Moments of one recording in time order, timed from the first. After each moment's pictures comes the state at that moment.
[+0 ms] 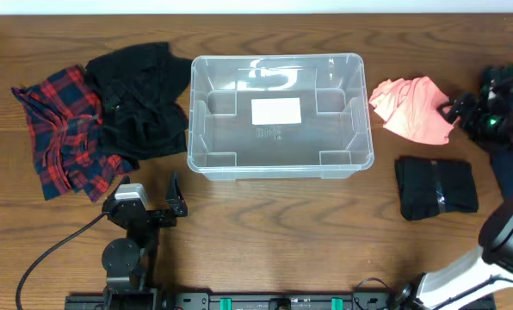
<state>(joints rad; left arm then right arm) 0.00 0.02 0.02 -0.12 0.01 -0.17 -0.54 1.90 1.29 -0.58 -0.53 0.09</state>
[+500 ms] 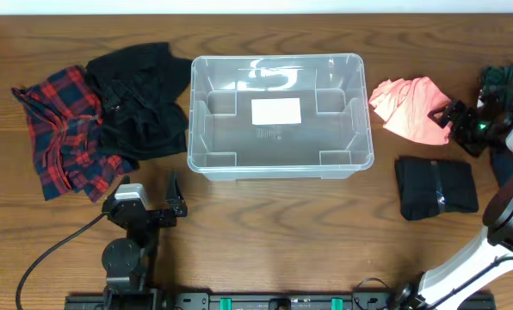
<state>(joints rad) 0.00 0.02 0.02 -0.12 0.01 -0.17 -0.54 2.04 1.30 -0.49 -0.56 0.13</state>
